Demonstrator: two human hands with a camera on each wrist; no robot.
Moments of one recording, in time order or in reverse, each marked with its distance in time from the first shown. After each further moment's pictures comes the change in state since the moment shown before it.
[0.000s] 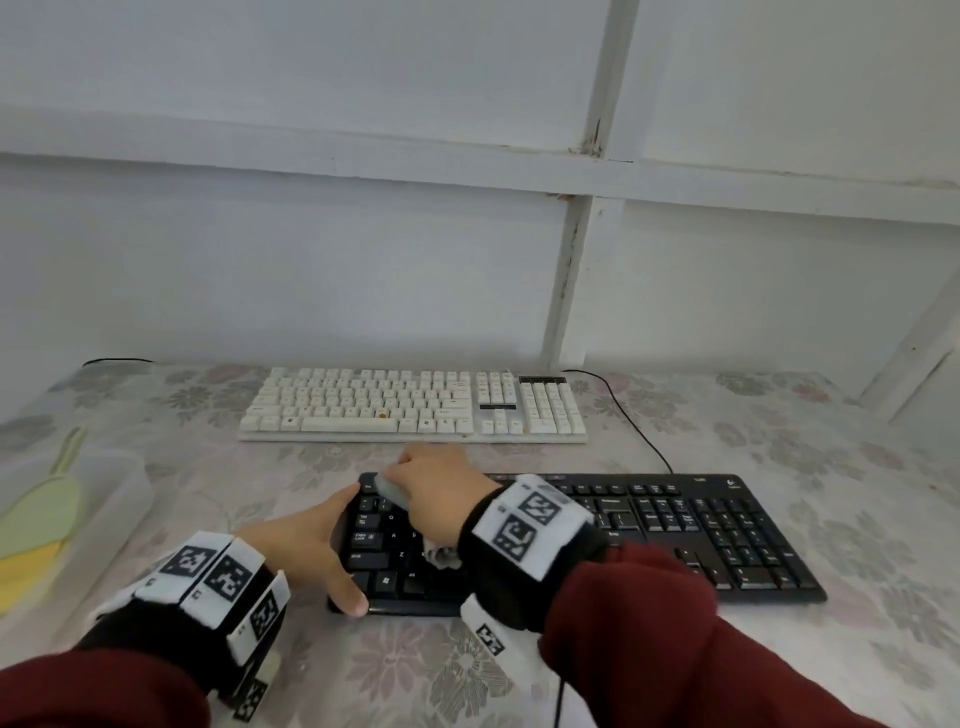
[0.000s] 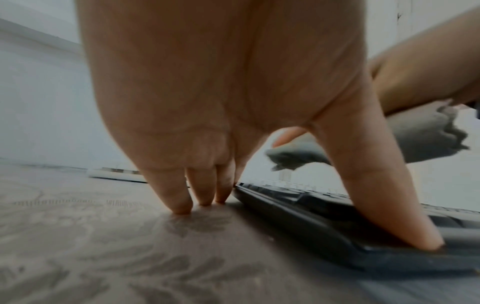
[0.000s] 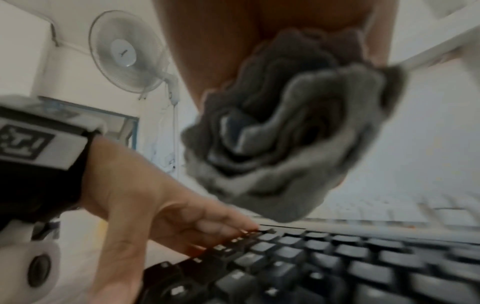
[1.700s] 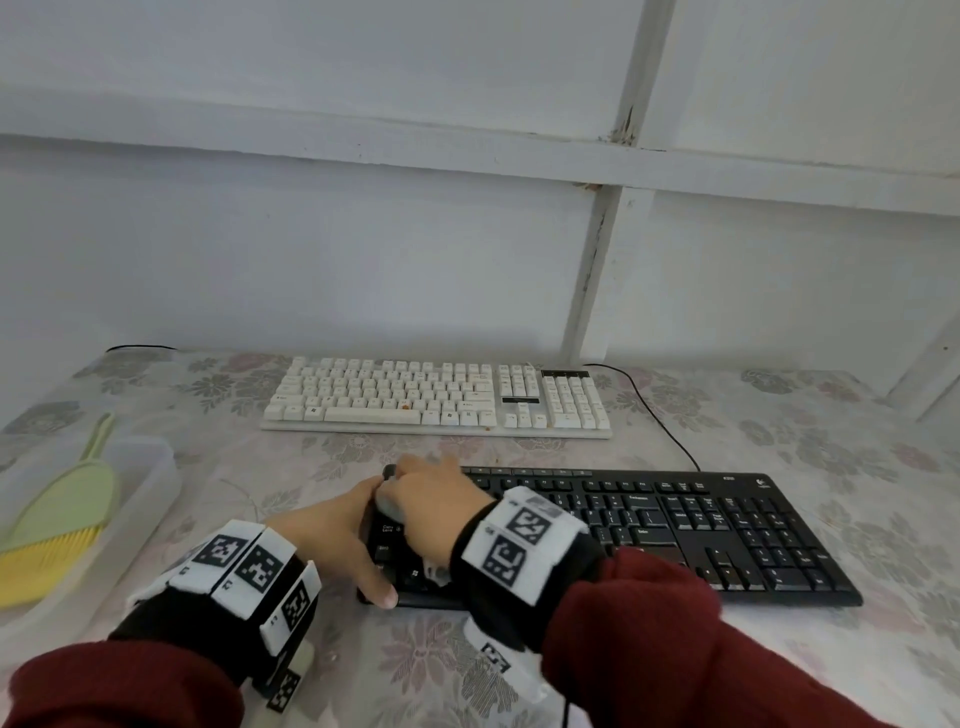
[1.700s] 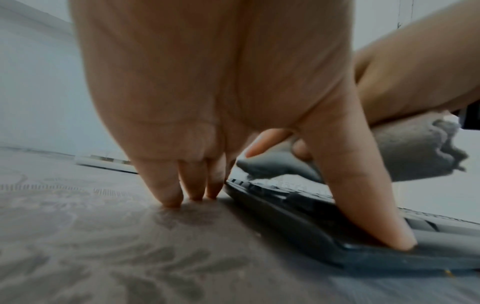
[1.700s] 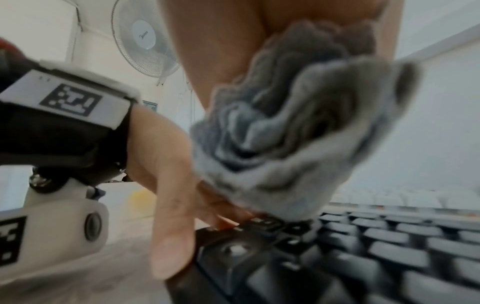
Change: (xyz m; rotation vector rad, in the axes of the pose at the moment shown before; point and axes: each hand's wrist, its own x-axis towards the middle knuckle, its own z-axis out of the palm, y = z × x) left_hand -0.002 0.006 0.002 0.170 0.057 -0.088; right_hand 0.014 -0.028 0.016 -0.112 -0.066 -0.017
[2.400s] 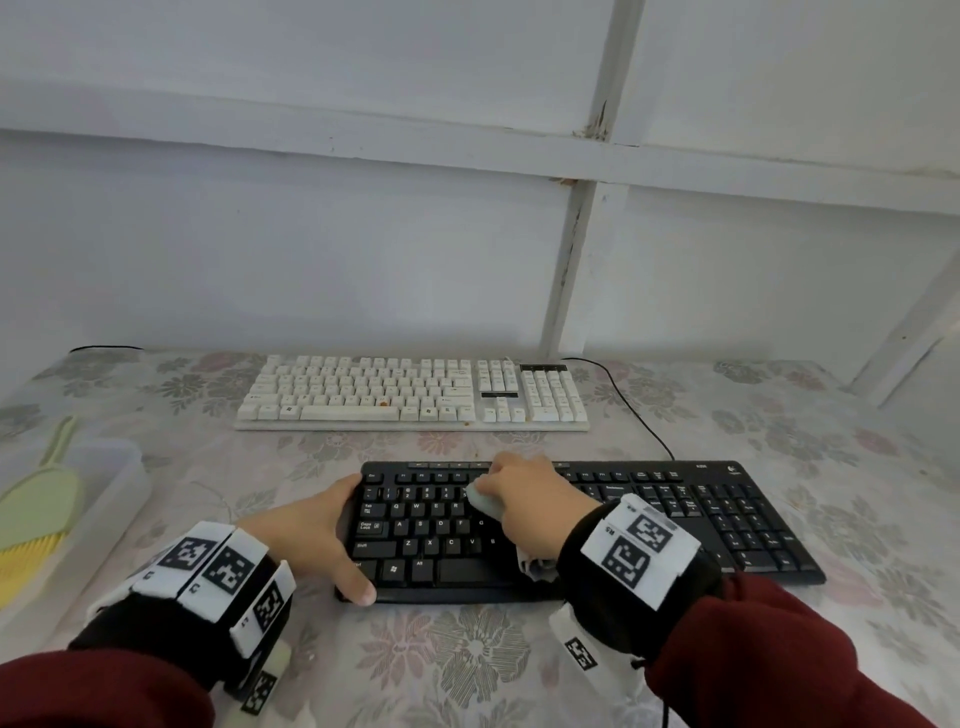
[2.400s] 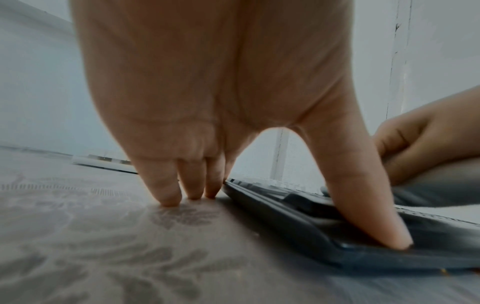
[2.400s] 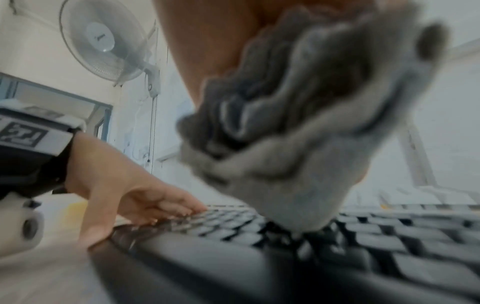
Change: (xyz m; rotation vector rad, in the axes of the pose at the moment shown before) left_hand 0.002 -0.008 -0.002 -0.041 -0.018 0.049; right_hand -0.053 0.074 0.014 0.182 0.057 0.220
